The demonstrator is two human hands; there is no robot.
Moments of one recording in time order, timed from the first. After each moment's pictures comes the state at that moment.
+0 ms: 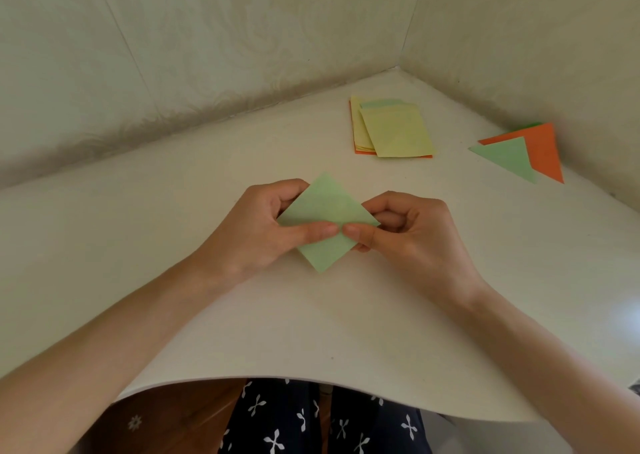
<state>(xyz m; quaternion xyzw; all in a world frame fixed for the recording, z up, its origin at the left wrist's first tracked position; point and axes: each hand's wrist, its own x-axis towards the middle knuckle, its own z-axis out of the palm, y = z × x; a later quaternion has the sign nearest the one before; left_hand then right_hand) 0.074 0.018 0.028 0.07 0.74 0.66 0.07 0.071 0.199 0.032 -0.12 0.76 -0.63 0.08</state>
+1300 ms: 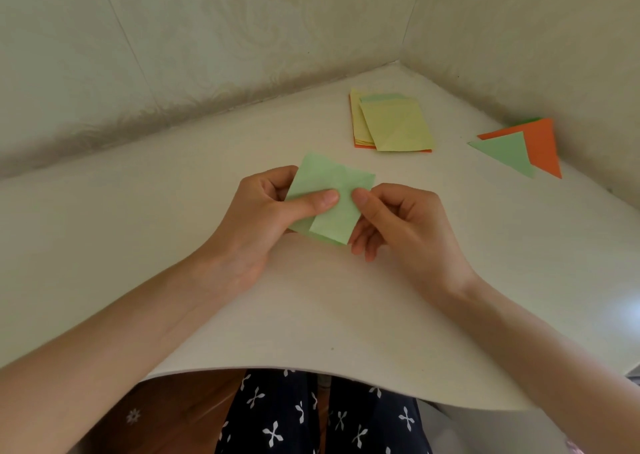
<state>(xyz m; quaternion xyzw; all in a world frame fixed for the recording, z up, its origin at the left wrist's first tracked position) 0.075 0.028 0.030 -0.03 0.64 0.77 0.07 0.070 0.193 0.029 -0.11 0.74 -0.66 0.07</state>
